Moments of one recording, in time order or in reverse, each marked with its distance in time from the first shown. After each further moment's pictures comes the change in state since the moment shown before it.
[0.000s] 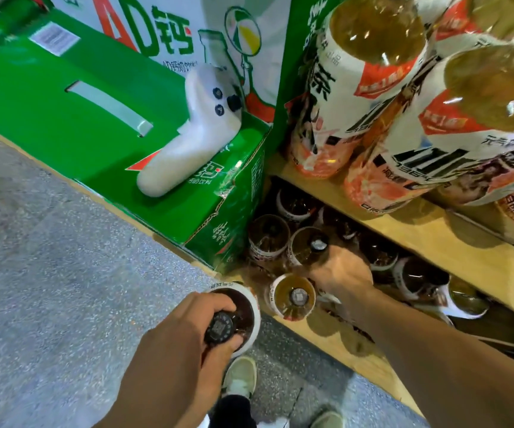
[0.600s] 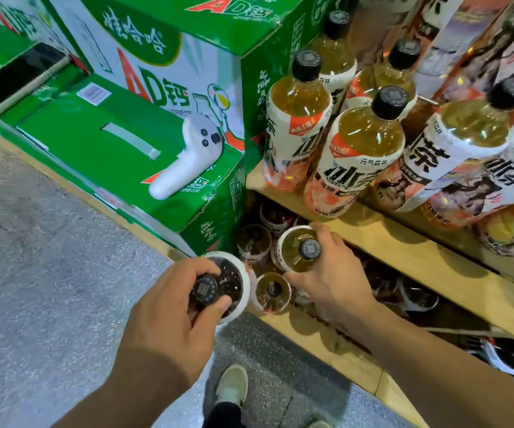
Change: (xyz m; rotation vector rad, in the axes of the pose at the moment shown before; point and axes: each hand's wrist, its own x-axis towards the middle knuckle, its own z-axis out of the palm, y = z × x) left_hand -0.032 0.063 -0.035 -0.177 0.243 0.038; right_hand -0.102 0.010 -0.064 0.095 0.231 -0.297
